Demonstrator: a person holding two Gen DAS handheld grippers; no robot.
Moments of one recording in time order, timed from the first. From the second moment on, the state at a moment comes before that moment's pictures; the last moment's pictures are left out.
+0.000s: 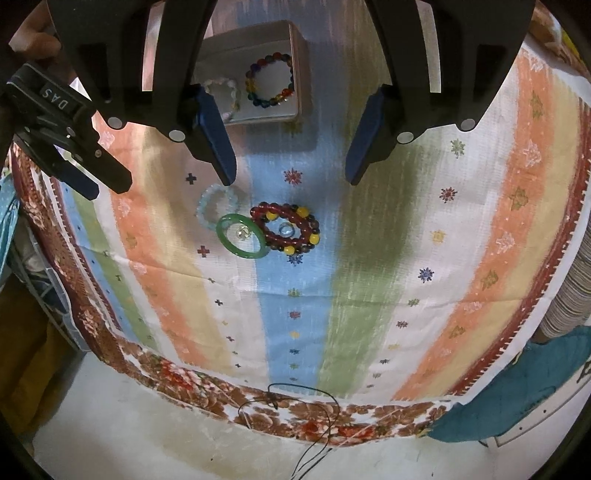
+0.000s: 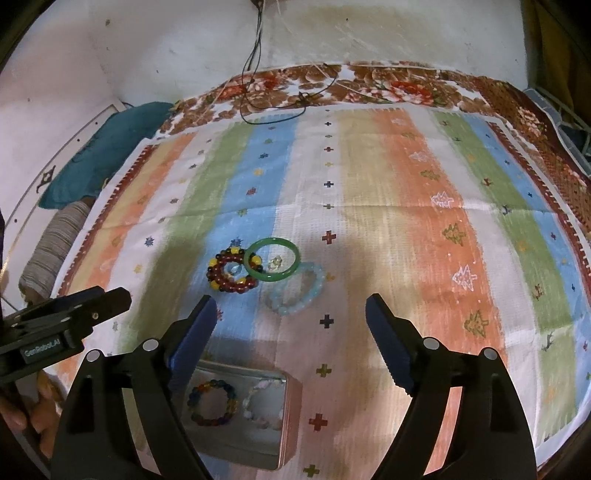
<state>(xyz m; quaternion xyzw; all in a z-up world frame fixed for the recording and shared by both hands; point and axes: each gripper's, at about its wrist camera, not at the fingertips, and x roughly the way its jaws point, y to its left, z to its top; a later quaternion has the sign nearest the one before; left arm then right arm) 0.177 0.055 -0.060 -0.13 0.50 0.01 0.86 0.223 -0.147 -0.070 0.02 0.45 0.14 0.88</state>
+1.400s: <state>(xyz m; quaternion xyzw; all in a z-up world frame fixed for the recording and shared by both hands) 0.257 0.058 -0.133 -0.09 0.56 0.03 0.82 0.300 -0.135 -0.123 0.00 0.50 0.11 0.86</state>
